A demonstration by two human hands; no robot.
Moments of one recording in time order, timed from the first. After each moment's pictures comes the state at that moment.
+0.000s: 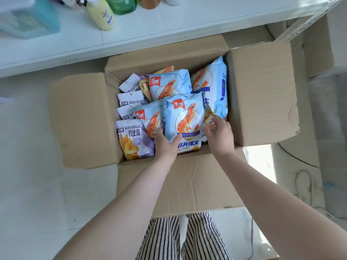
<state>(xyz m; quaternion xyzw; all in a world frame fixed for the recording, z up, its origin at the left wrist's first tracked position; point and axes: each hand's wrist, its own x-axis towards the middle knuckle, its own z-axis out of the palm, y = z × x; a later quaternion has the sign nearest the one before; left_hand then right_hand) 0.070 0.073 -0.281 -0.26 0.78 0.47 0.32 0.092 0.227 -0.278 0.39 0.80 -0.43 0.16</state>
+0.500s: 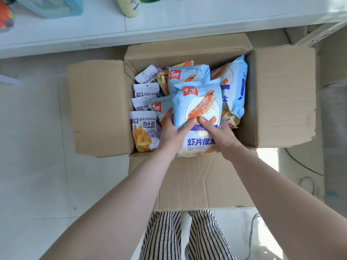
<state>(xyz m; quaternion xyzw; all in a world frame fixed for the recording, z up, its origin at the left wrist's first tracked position) 0.047 0.047 -0.259 -0.19 0.74 0.59 0.28 0.072 0.196 -0.258 0.35 0.57 -0.72 0.22</state>
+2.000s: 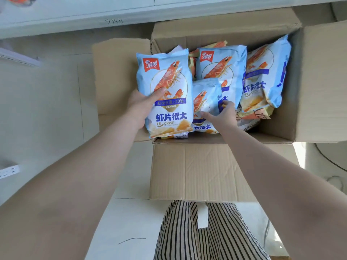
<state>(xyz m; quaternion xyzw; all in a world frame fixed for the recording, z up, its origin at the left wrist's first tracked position) -0.022 -0.095 -0.276 -0.32 0.72 0.57 0.25 0.048 0.128 -0.324 0.39 0.76 -0.45 0.27</state>
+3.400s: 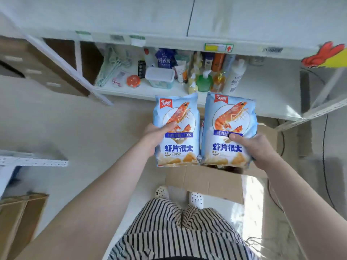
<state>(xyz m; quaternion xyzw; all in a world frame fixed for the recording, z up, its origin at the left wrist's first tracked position) 0.071 -0.100 0.146 -0.34 0.66 0.64 0.21 0.082 0.194 0.135 0.25 0.68 -0.65 0.23</state>
